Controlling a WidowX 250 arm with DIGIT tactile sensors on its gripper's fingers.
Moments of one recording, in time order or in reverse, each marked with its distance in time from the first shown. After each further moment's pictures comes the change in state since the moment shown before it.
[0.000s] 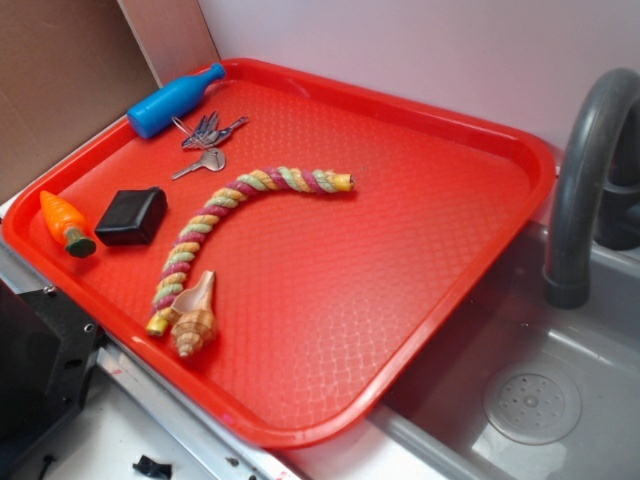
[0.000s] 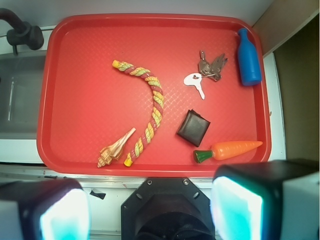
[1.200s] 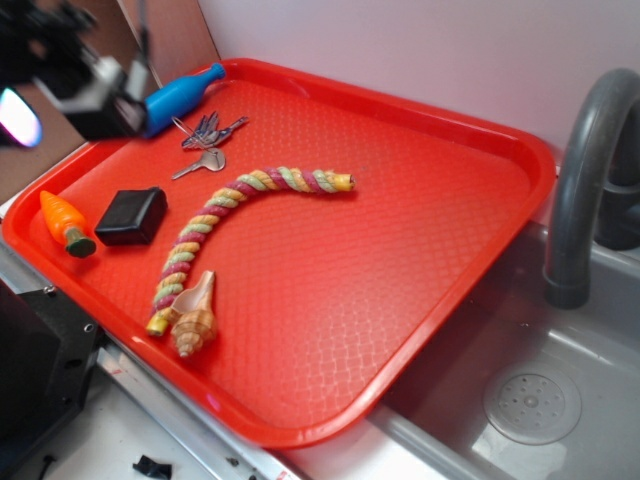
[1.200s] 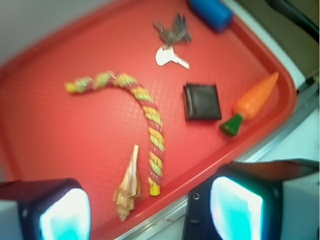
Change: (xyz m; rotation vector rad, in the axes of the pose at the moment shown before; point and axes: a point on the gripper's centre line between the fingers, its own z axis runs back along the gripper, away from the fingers) arm 0.004 -0.028 -0.098 0.091 -0.024 0.582
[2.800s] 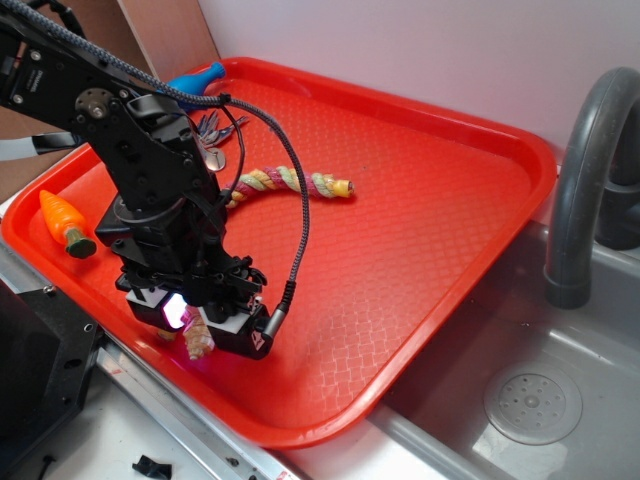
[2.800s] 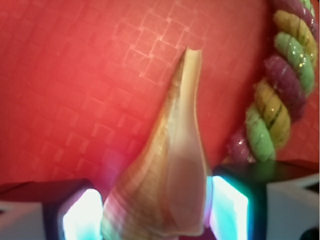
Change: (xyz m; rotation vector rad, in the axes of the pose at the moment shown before) arm -0.049 -0.042 -0.123 -0.046 0.216 -0.263
